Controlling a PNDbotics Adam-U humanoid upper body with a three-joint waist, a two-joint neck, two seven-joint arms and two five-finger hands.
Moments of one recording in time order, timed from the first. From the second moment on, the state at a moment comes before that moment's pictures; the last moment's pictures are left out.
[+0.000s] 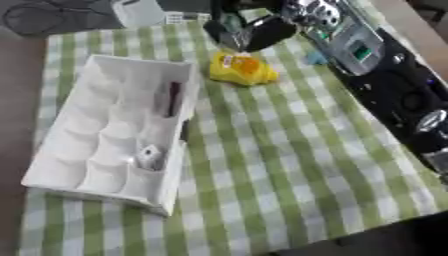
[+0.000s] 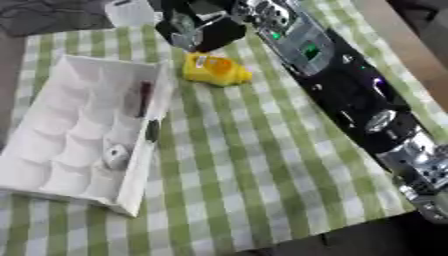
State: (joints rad) left arm -0.28 0.11 -0.04 -1.81 -0.03 -0.11 0.01; right arm -0.72 -0.72 0.24 -1.57 0.02 -0.28 0.38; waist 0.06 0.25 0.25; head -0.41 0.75
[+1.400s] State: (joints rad) left arm -0.32 0.09 -0.07 -1.81 0.01 -0.14 -0.01; right arm -0.76 -0.54 0.36 -1.34 0.24 -0.35 0.34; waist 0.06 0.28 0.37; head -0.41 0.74
